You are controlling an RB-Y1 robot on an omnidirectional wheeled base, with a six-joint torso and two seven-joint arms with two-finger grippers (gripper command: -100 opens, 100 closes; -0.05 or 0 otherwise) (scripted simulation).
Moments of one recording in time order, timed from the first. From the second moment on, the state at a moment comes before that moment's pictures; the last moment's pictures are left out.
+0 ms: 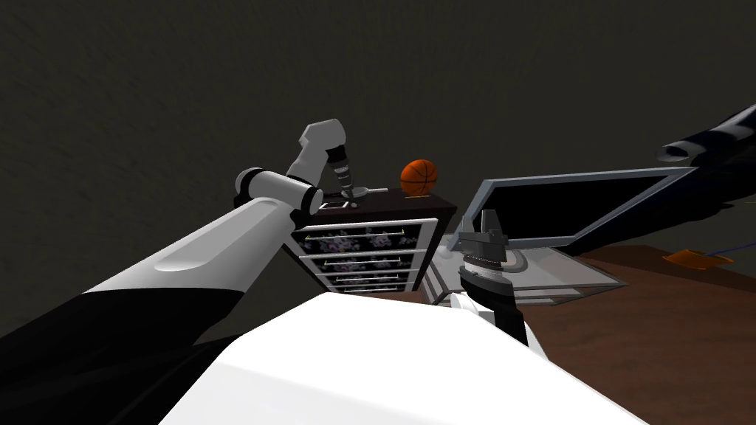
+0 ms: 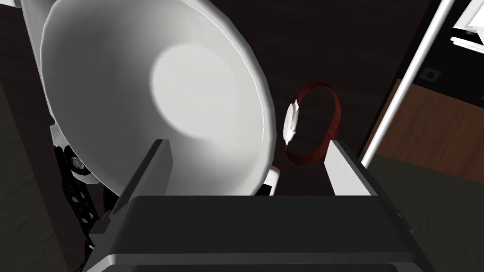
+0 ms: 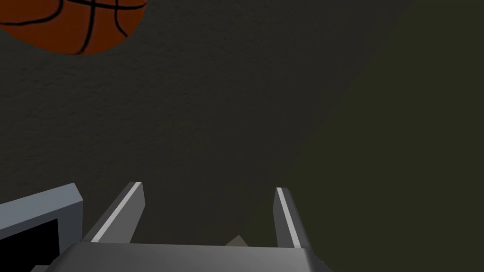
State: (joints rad) left arm -1.70 0.61 -0.24 -0.66 0.71 1.97 0.46; right arm 0.54 0.04 0.03 -2.34 0.06 -0.56 0.07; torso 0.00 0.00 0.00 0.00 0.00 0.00
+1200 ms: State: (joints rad) left arm -1.65 0.67 -0.22 -0.63 0.70 1.92 0.37; right arm 0.54 0.04 0.03 -2.34 0.06 -0.56 0.07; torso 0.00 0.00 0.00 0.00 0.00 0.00
